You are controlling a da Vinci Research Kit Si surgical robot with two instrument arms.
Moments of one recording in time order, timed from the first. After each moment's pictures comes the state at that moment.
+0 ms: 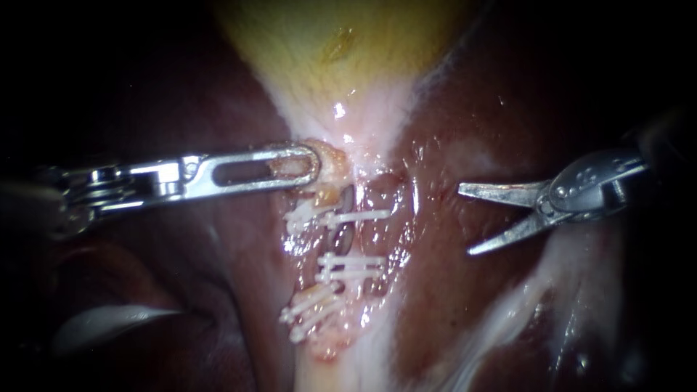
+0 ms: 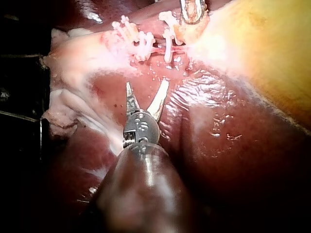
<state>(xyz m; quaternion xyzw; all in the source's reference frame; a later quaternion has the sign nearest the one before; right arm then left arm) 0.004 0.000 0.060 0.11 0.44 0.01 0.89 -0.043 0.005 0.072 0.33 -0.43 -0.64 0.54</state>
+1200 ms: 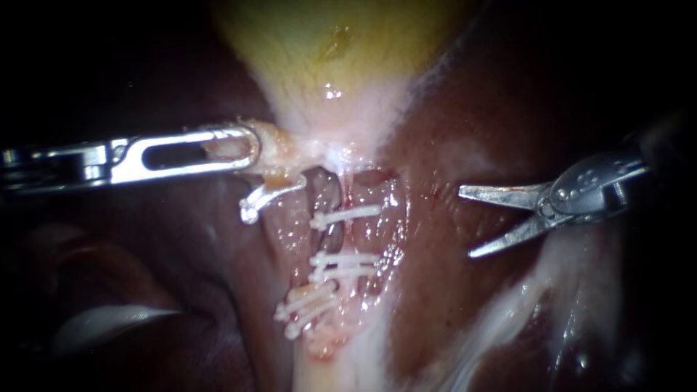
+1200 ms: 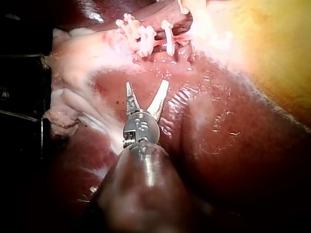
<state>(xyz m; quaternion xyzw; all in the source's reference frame) 0.004 -0.001 0.060 0.12 0.44 0.01 0.89 -0.035 0.006 0.064 0.33 -0.44 -0.65 0.52</state>
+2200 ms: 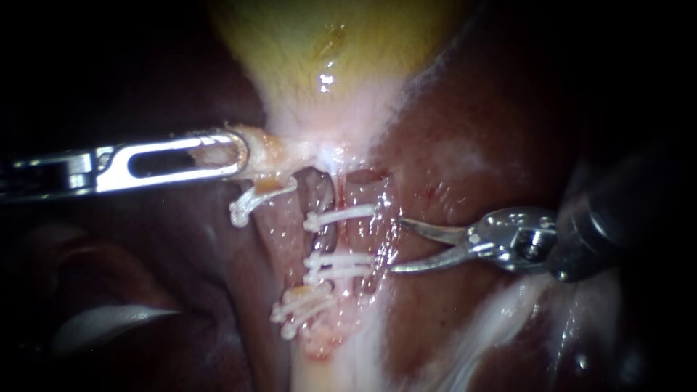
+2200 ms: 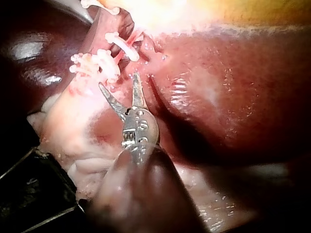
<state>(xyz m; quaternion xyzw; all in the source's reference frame) 0.011 -0.005 0.066 0.38 0.37 0.20 0.82 -0.035 0.005 0.062 0.33 -0.44 -0.66 0.52</state>
